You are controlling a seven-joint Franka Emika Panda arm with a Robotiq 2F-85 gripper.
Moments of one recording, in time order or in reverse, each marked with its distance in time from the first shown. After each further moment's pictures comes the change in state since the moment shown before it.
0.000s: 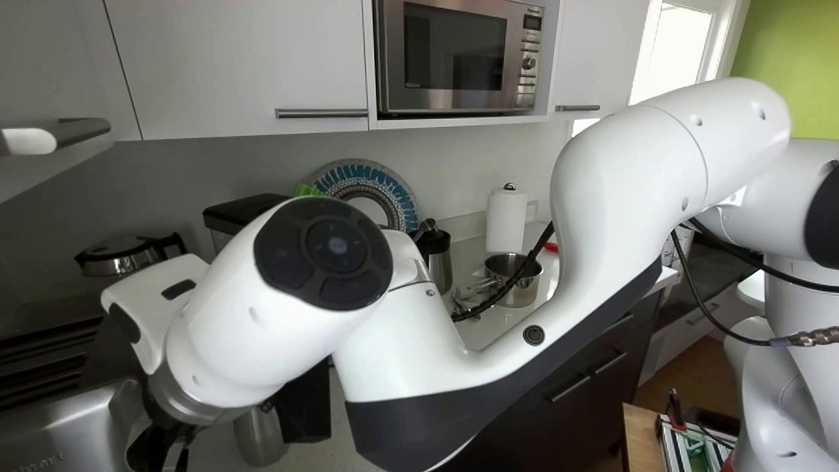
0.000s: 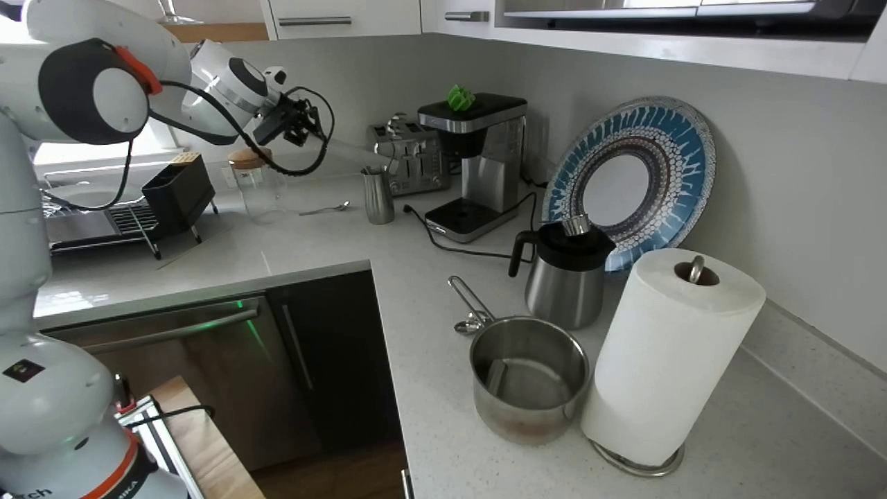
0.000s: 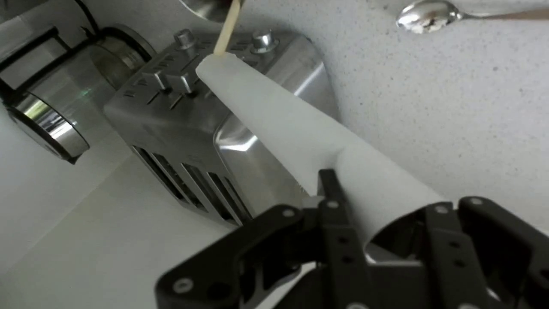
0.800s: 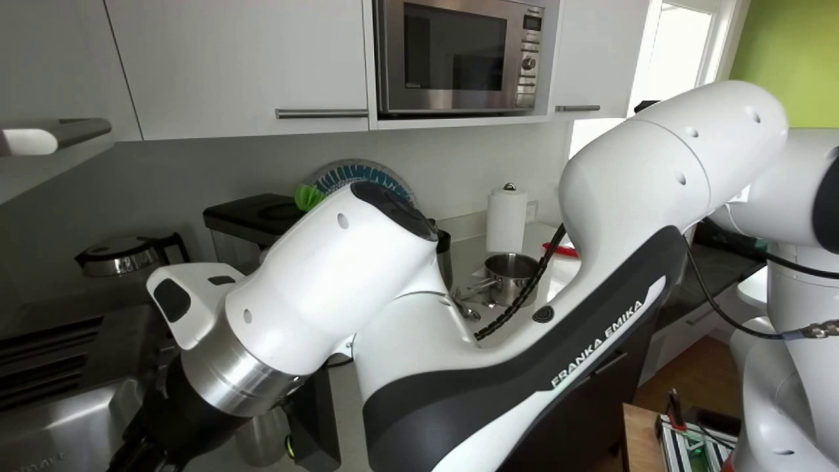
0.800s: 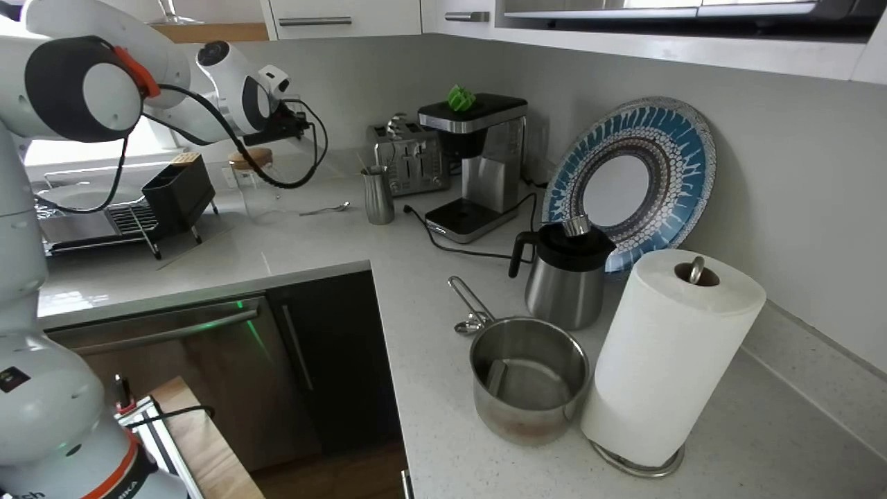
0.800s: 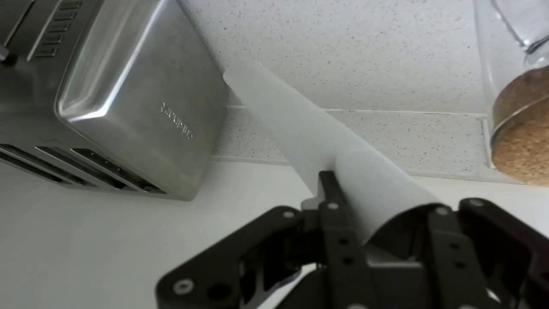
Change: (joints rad) arm -0.106 -0.039 0.107 -0.162 0.560 0.386 -0.326
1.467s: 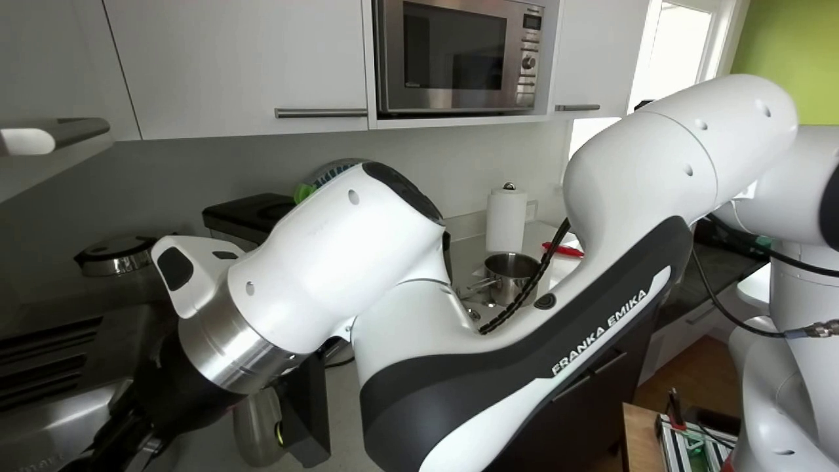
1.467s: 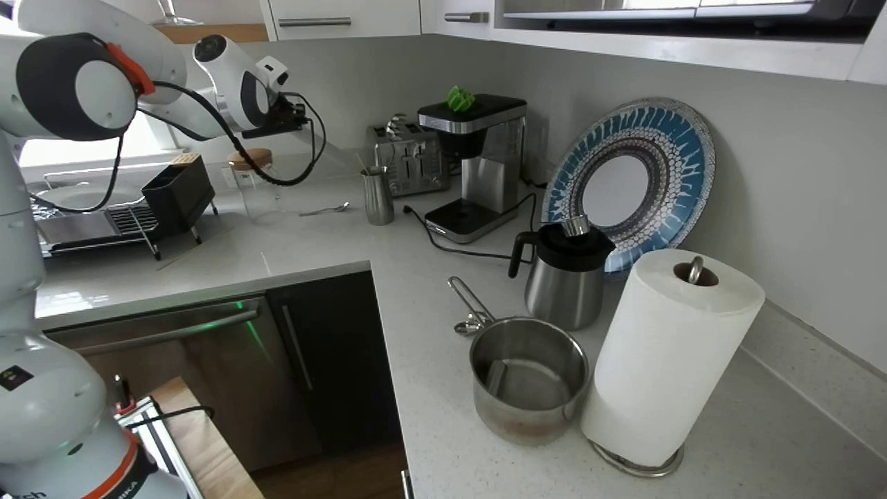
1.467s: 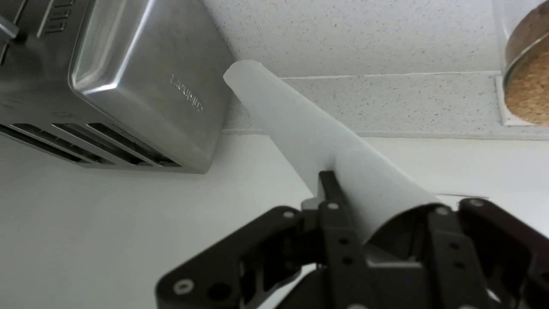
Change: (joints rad) arm 0.023 -0.014 -0.030 0.012 0.027 0.045 0.035
